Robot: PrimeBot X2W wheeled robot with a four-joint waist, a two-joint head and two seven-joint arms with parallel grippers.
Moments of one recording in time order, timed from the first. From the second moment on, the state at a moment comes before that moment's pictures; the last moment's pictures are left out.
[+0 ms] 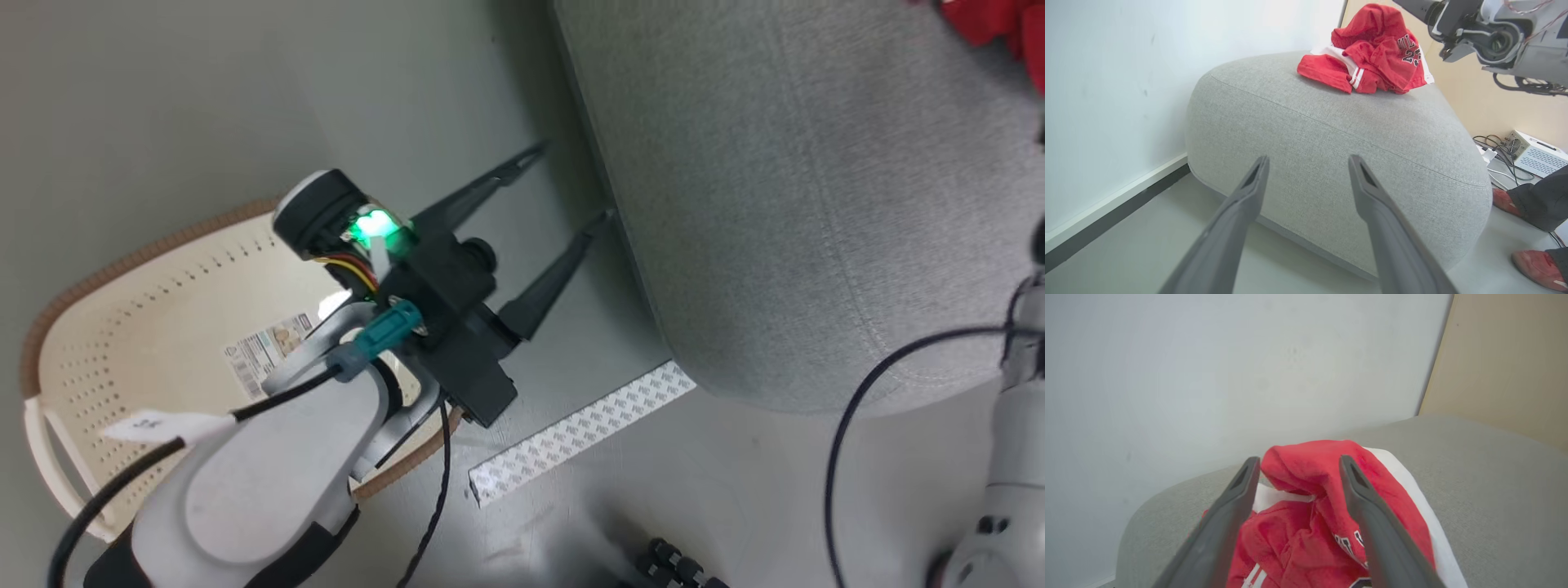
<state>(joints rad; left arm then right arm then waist) -0.88 0.27 -0.74 -0.05 -0.26 0.00 0.01 -0.94 -0.18 -0.30 0.39 0.13 0.13 -0.26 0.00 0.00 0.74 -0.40</state>
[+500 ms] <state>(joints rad) -0.74 0.25 -0.63 0.08 -0.35 0.11 -0.18 -0.80 -0.20 0.06 0.32 0.19 0.13 -0.26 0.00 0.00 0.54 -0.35</state>
